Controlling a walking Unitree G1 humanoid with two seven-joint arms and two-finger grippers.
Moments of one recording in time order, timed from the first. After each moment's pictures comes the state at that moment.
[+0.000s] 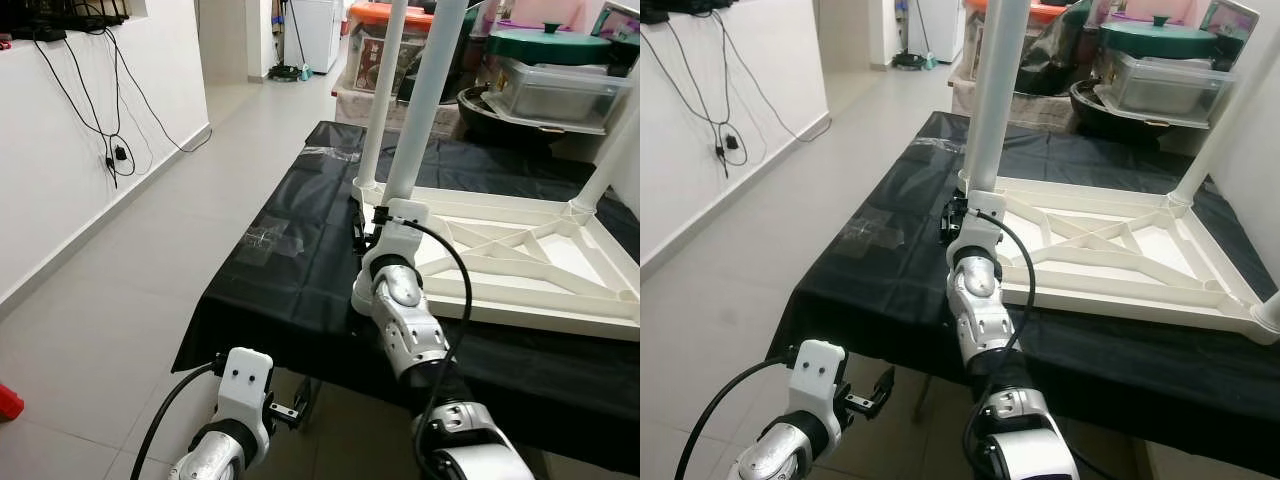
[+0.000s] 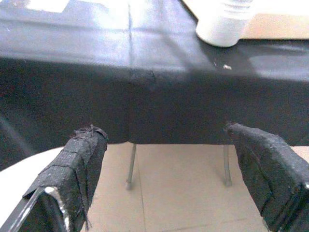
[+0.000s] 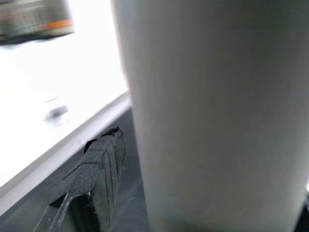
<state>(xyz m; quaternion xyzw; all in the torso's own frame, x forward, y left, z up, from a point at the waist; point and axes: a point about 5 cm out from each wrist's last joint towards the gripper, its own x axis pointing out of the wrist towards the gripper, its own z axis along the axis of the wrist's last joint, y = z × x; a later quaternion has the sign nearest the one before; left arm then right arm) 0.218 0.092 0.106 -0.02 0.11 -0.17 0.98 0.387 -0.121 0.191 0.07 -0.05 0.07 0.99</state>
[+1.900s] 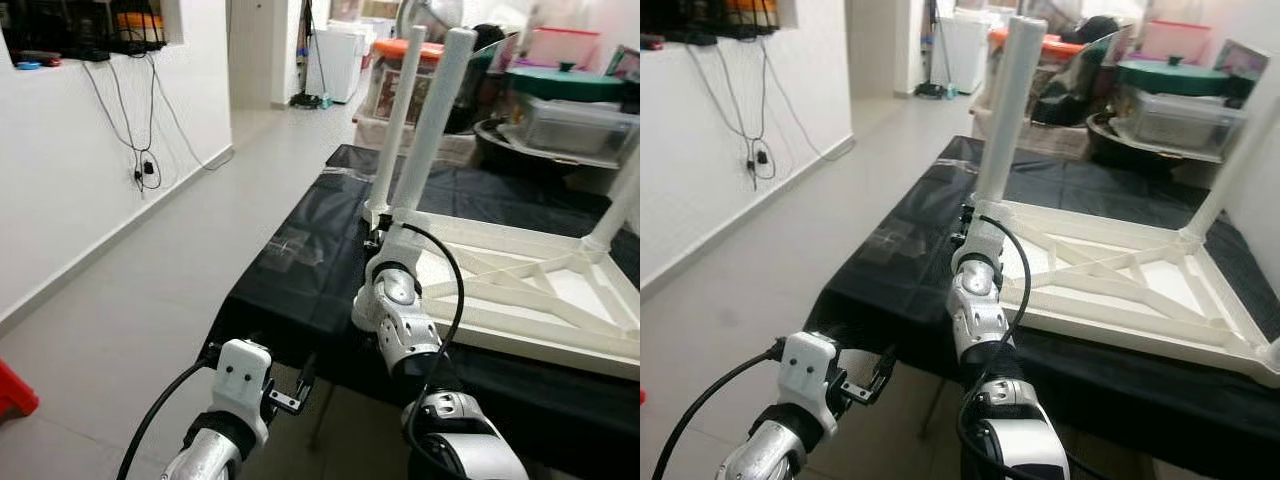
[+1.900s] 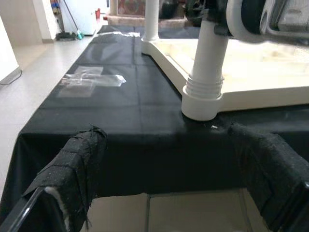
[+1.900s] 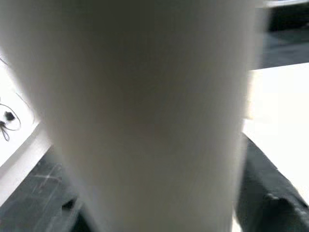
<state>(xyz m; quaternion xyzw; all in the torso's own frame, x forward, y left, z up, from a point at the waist) 0.212 0.094 0.129 0.00 -0.01 -0.18 0.98 0.382 -0.096 0.162 0.11 0.03 -0.09 0.99</state>
